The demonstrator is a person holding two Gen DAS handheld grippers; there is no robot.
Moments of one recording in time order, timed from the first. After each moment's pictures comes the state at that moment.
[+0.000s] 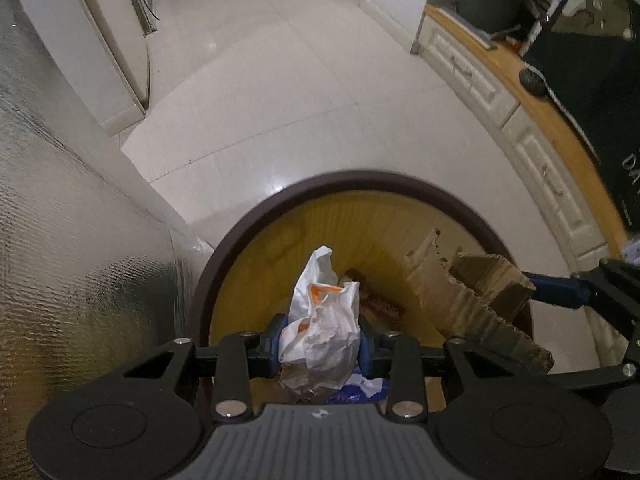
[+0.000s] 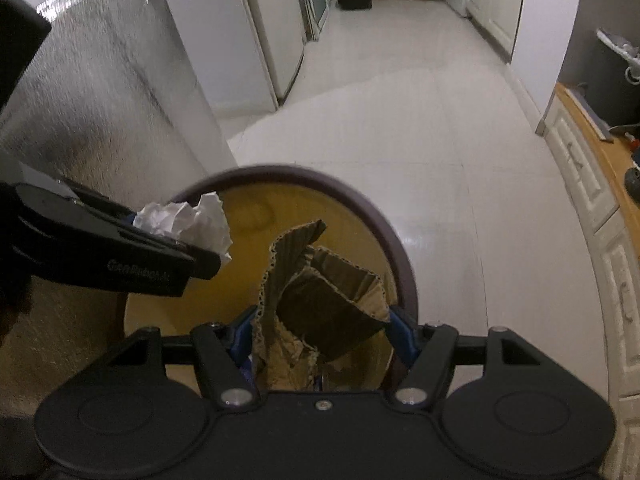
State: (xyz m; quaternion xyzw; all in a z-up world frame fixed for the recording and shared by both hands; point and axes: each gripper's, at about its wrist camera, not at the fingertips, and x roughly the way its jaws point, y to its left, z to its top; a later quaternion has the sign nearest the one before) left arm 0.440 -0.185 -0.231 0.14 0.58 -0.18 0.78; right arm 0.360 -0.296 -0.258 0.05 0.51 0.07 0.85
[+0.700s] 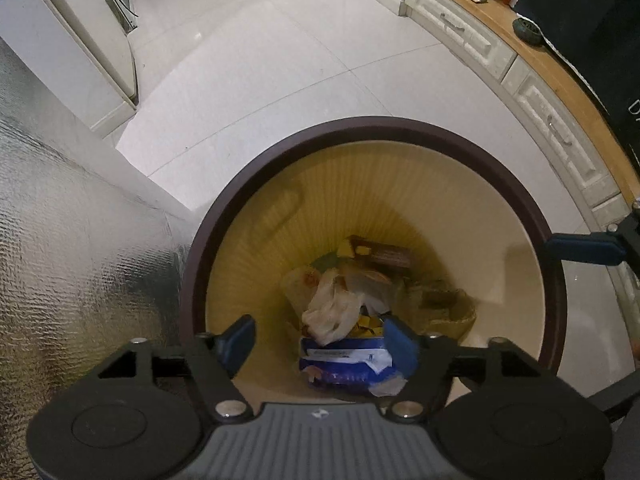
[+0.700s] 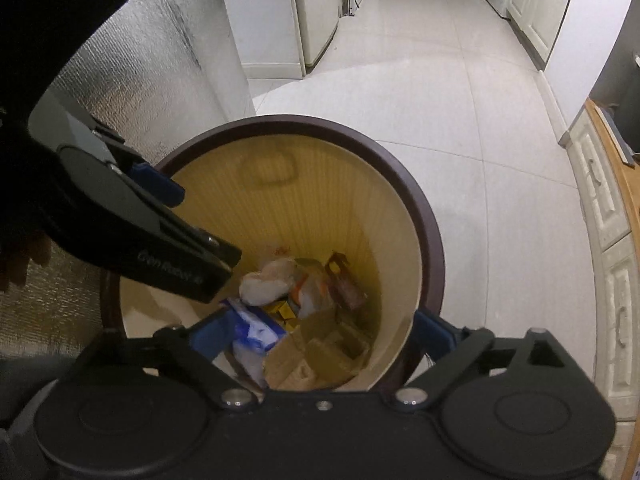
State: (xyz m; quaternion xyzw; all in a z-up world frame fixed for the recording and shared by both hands) left arm 0.440 -0.188 -0.253 0.19 0.60 -0.19 0.75; right arm 0.350 -0.287 -0.260 -0.01 0.53 0.12 0.84
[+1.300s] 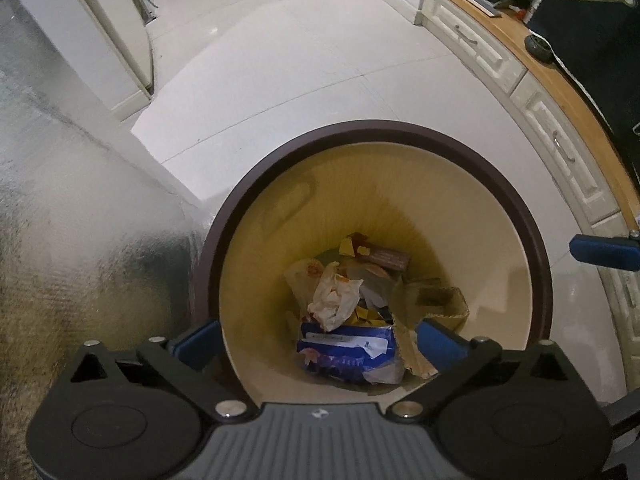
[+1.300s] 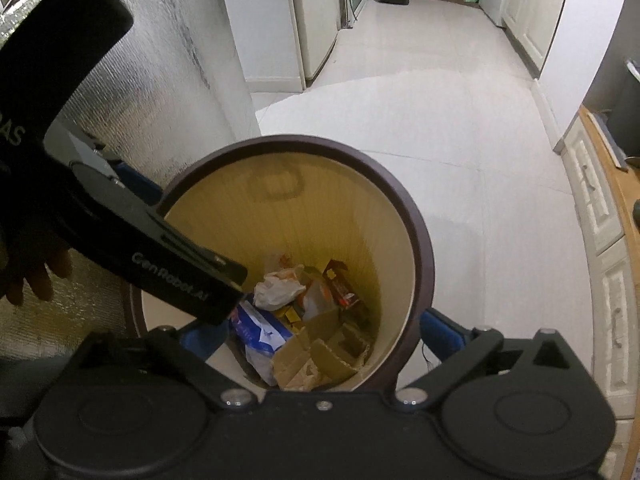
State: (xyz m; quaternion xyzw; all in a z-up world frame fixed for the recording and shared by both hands) left arm 0.430 -0.174 -0.234 0.16 0.61 -0.17 0.76; right arm 0.336 -0.289 -0.234 0.00 0.51 0.11 0.85
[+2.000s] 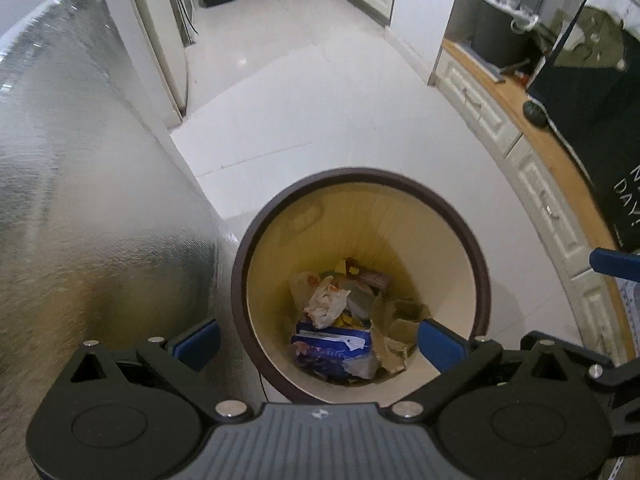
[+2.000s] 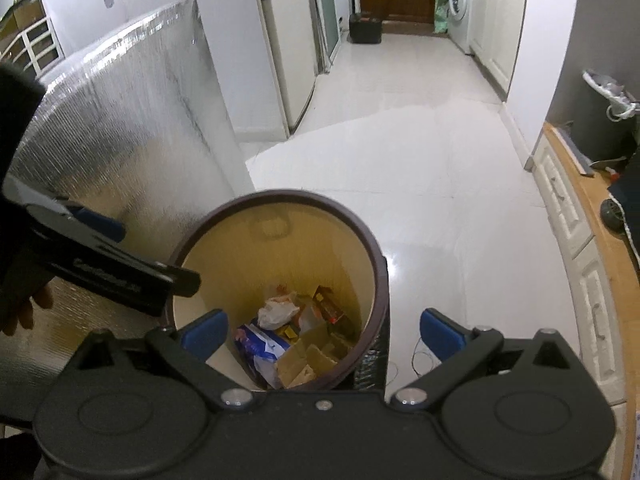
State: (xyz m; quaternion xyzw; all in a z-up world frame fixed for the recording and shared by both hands) left arm 0.375 -0.144 -0.153 0.10 0.55 -0.15 0.81; right arm 0.281 -0.319 -0.165 0.04 0.45 0.08 0.89
